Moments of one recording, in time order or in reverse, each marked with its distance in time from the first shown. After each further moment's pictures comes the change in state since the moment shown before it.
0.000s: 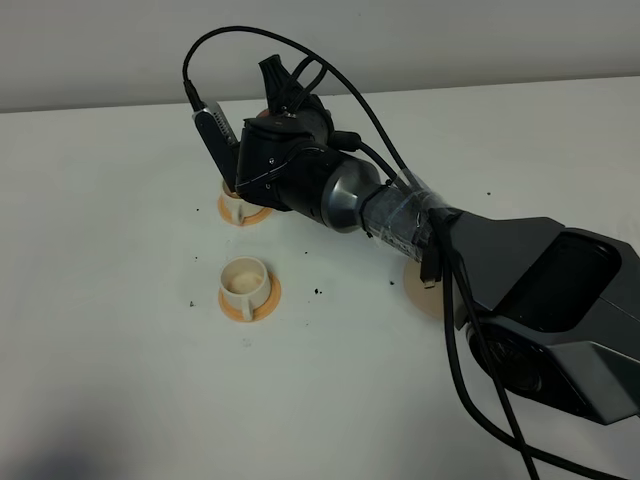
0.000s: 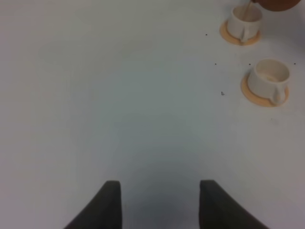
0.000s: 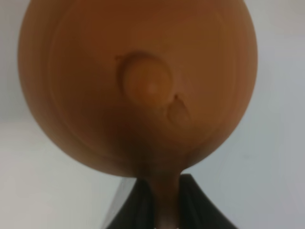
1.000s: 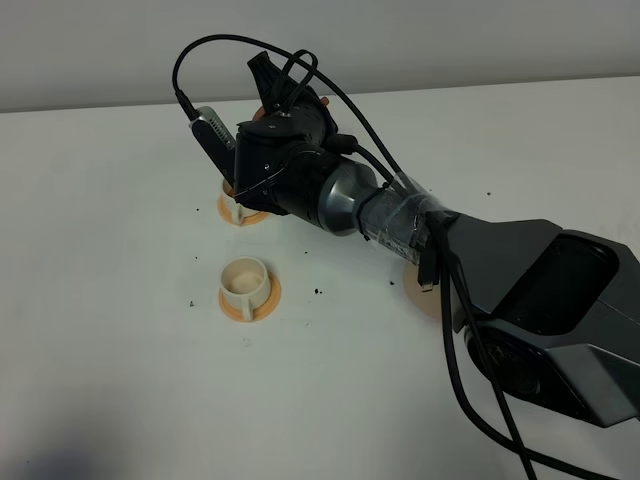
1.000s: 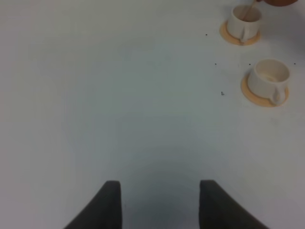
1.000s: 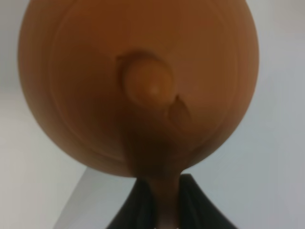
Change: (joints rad) left arm 0.000 0.000 0.000 0.000 0.000 0.000; right arm 0.008 0.000 0.000 -0.076 0.004 -0.080
